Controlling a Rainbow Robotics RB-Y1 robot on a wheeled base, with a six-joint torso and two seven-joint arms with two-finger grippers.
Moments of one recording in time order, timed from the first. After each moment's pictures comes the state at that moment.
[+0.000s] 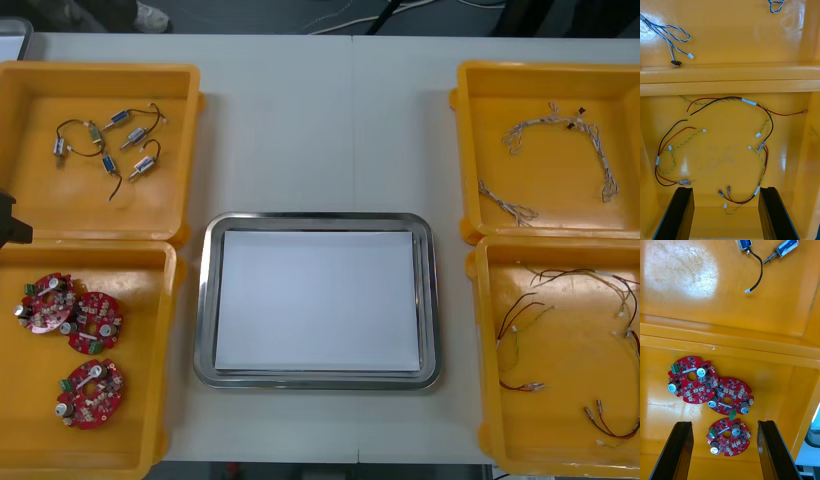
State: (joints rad) right arm -0.11 -1.02 -0.32 -2.12 -1.08 1.80 1.17; left arm -0.22 0.88 0.33 -2.19 0.96 1.91 -1.04
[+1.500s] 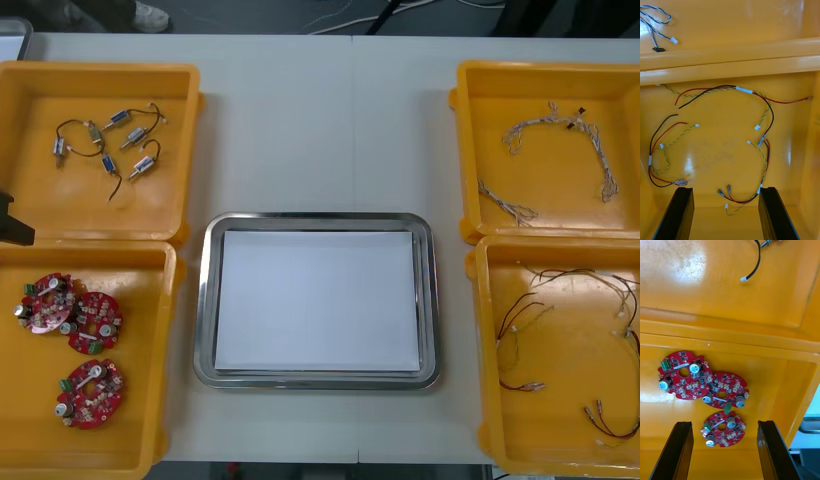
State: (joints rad) right arm -0.02 -1.01 -0.32 -2.09 -1.08 1.72 1.17; left arm -0.27 0.90 0.33 -2.03 1.05 1.91 -1.13
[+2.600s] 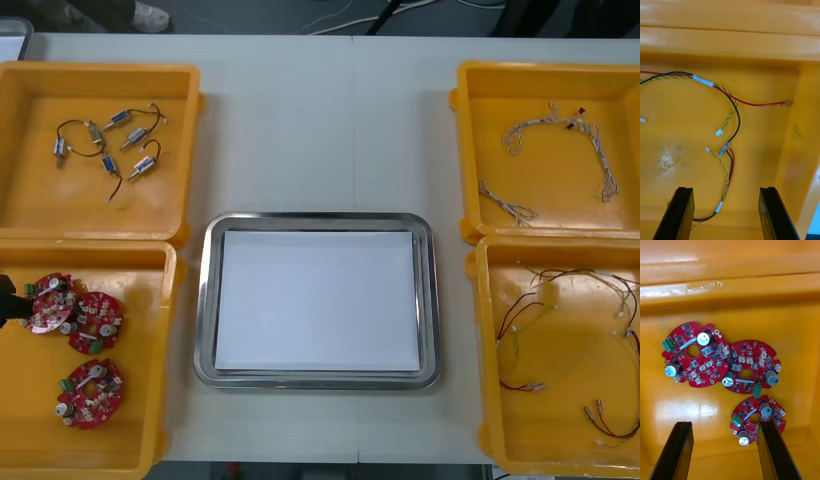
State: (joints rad) right arm 0.09 -1.01 -0.30 -1.89 -1.05 1.50 1.52; left arm 0.19 0.94 0.36 -2.23 1.03 1.57 -1.35
